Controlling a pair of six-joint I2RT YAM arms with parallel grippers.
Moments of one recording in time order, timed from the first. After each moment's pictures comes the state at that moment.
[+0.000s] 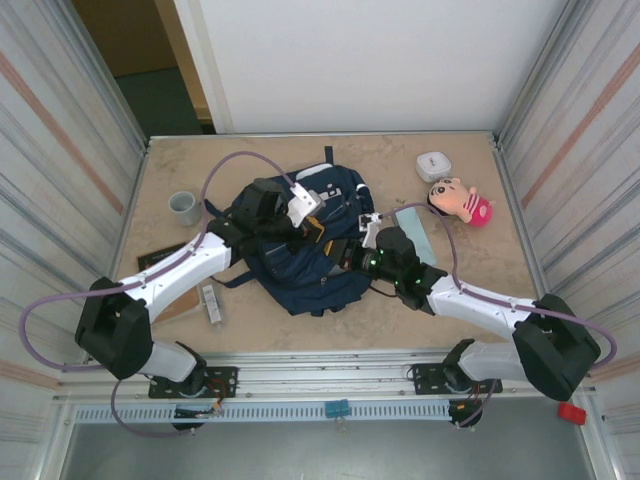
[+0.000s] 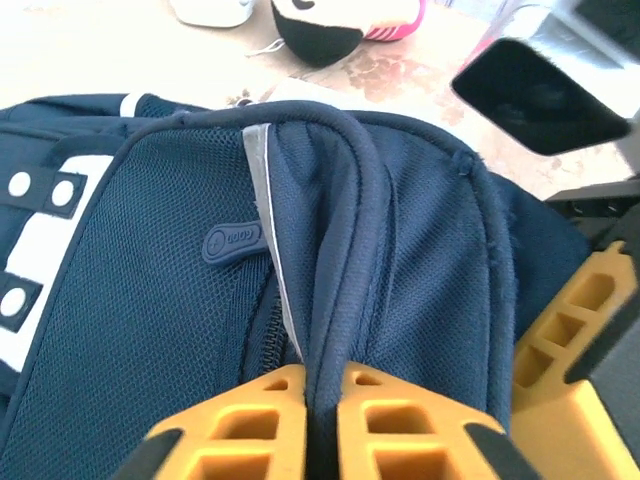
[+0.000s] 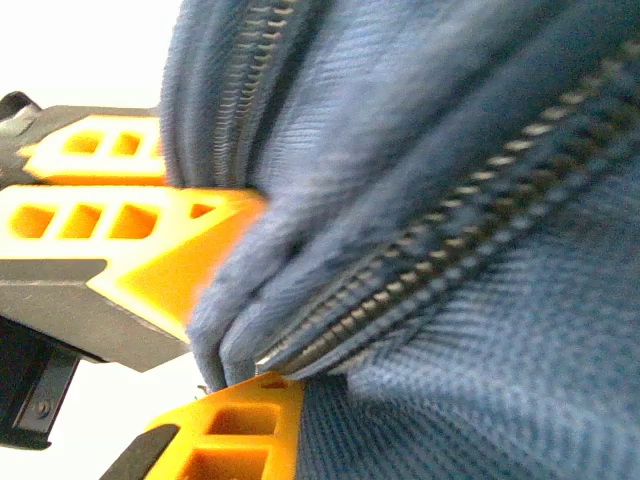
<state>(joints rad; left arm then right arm) -0.62 1.42 1.05 -0.25 0.40 0.15 0.77 1.24 0.57 0.37 -0.20 1.02</state>
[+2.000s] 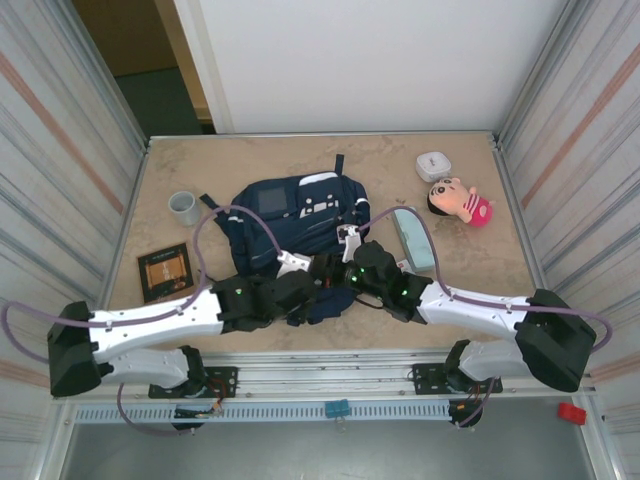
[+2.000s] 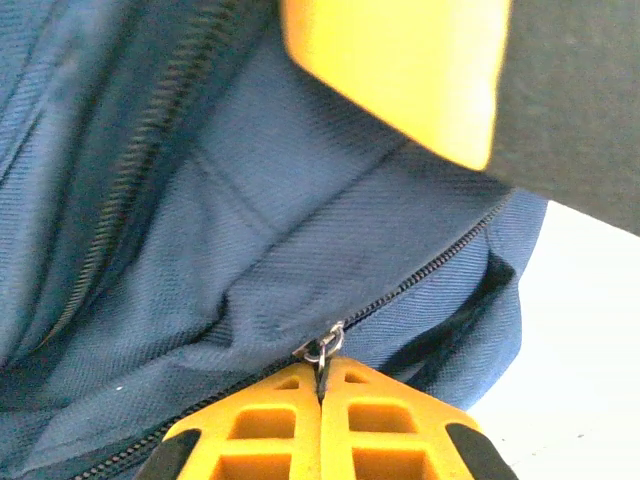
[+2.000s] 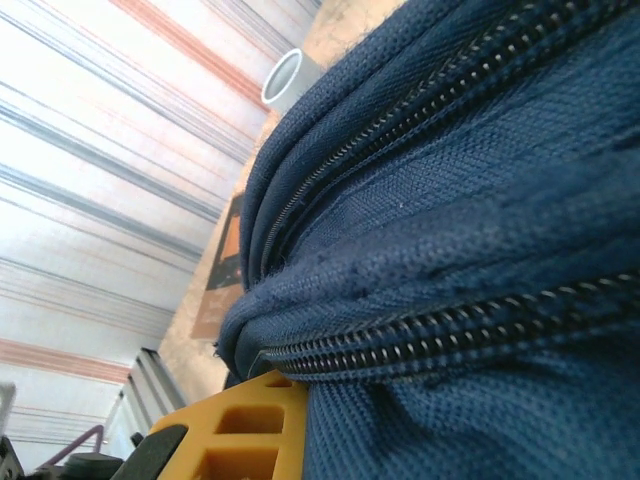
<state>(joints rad) -1.19 1.17 0.85 -0.66 -0.36 -0.72 0.97 1.26 0.61 0.32 0.00 0.86</state>
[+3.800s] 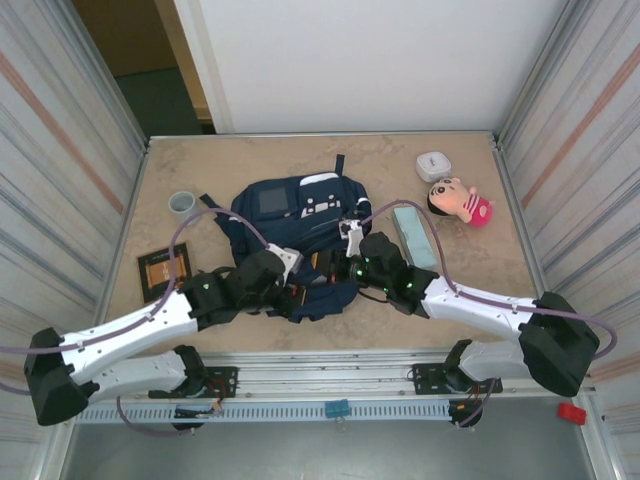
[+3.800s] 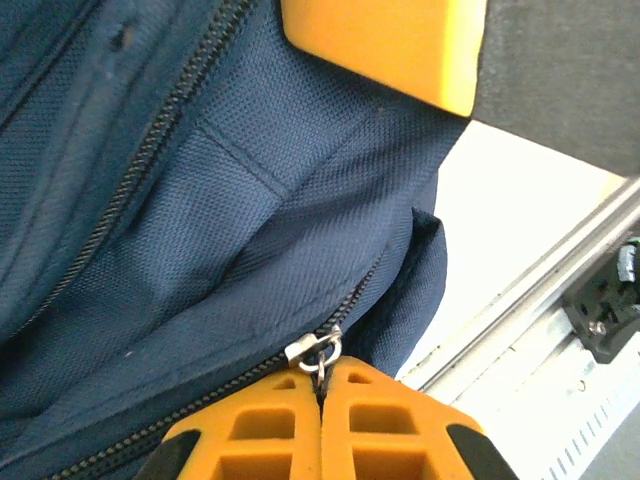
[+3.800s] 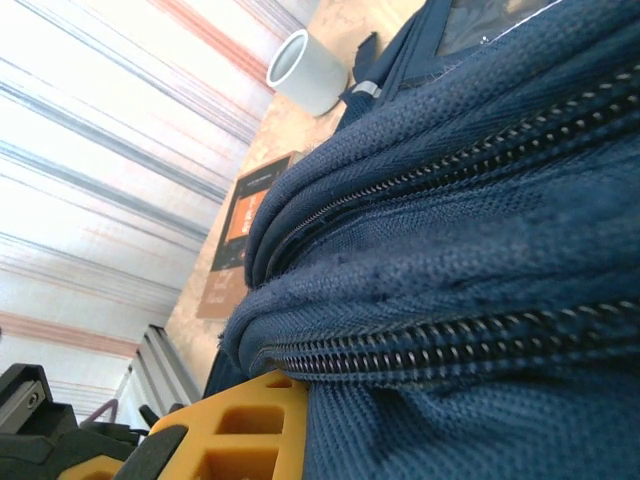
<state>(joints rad) -0.99 1.00 0.77 -0.58 0.02 -0.57 0.89 1.24 0.63 0.26 -0.14 0.82</state>
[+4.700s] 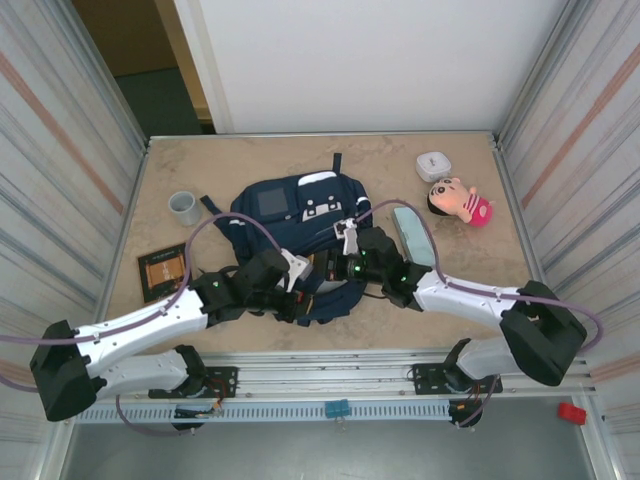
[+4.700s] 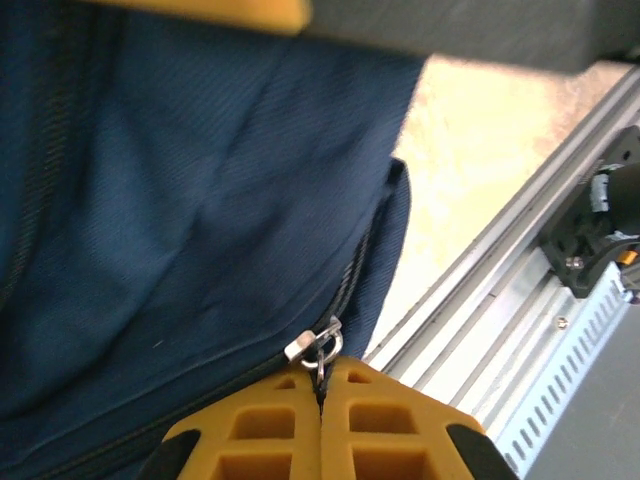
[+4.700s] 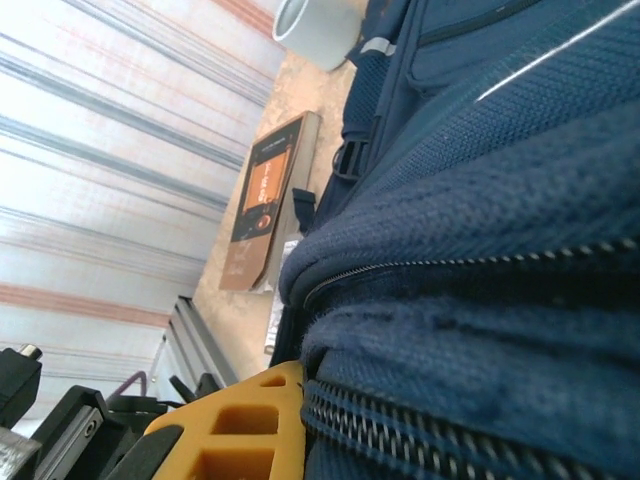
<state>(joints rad) -0.97 1.07 0.74 -0.52 0.17 -0.48 0.83 1.32 0.66 0.27 -0.30 0.87</state>
